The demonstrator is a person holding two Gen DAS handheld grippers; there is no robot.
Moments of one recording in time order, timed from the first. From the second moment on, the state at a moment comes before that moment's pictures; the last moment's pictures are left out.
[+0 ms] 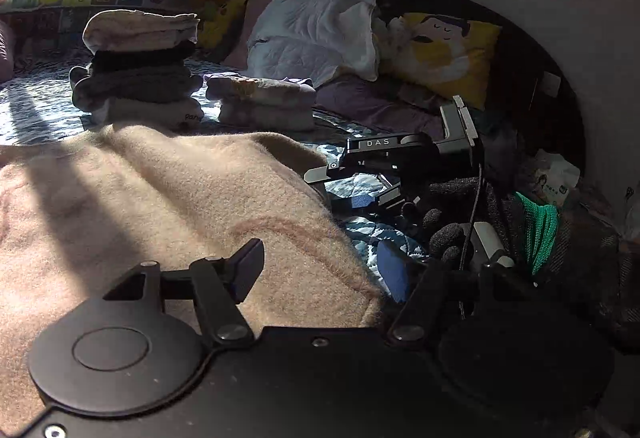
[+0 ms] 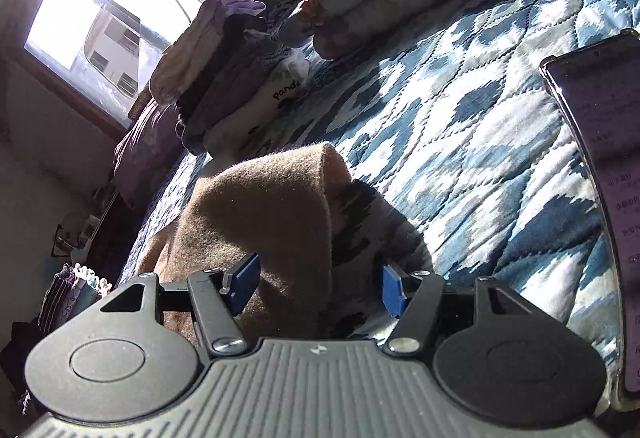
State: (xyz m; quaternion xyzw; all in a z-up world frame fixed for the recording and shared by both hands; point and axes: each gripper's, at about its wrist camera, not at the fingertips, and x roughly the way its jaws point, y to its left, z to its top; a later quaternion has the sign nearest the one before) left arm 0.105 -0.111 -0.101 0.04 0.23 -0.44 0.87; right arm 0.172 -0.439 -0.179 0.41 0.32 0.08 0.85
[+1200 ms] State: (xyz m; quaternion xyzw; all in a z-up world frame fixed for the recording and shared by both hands) left arm 0.124 -0.033 -0.101 -0.12 0.25 -0.34 0.90; right arm 0.069 -0.411 -0.227 0.66 0.18 0.06 0.73
